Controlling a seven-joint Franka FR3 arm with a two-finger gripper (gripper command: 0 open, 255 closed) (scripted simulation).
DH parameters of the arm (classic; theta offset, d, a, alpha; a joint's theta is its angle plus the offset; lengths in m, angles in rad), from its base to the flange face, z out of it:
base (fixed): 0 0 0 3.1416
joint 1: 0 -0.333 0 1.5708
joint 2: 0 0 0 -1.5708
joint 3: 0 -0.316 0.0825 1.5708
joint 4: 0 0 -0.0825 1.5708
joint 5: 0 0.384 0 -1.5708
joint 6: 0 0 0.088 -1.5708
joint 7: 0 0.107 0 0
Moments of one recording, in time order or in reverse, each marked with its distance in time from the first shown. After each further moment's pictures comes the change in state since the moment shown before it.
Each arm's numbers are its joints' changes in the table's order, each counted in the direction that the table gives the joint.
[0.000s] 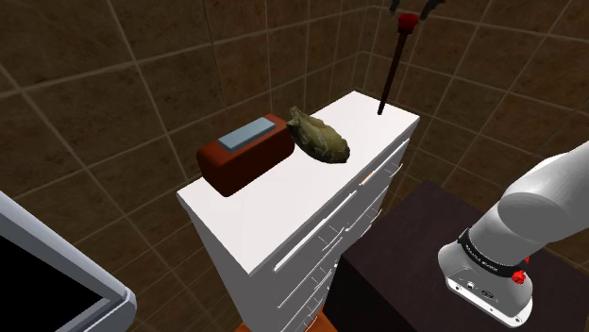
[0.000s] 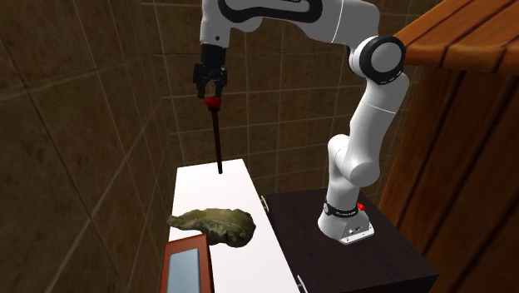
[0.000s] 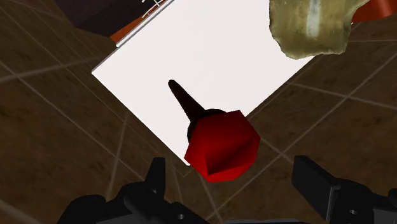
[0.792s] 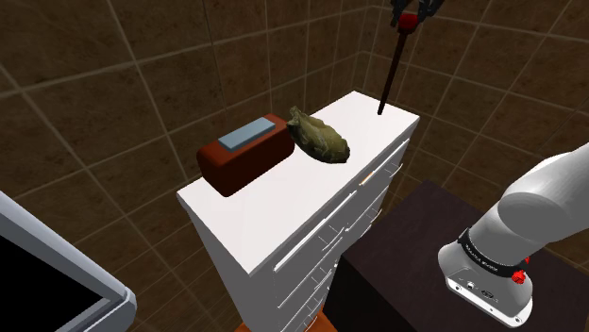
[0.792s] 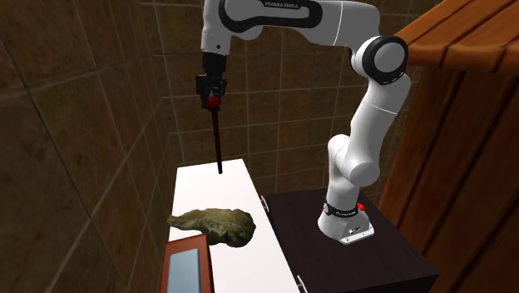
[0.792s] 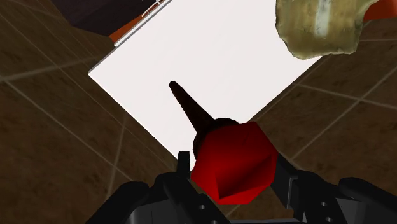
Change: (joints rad) arm 0.001 -0.023 -0.003 0.083 -0.003 -0.063 -0.003
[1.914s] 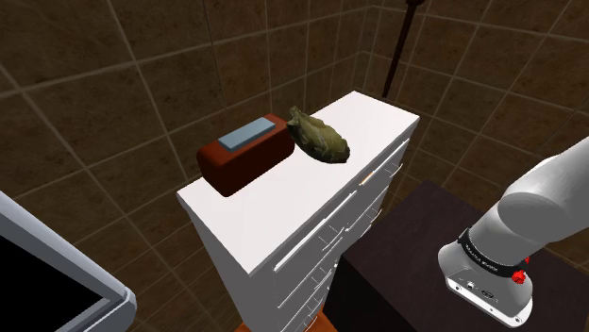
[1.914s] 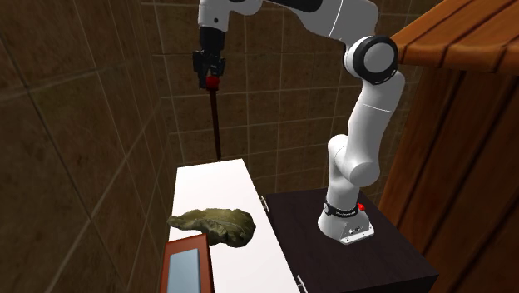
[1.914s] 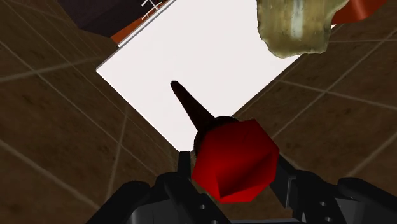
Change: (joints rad) arm -0.004 0.076 0.009 -0.256 0.013 0.183 0.016
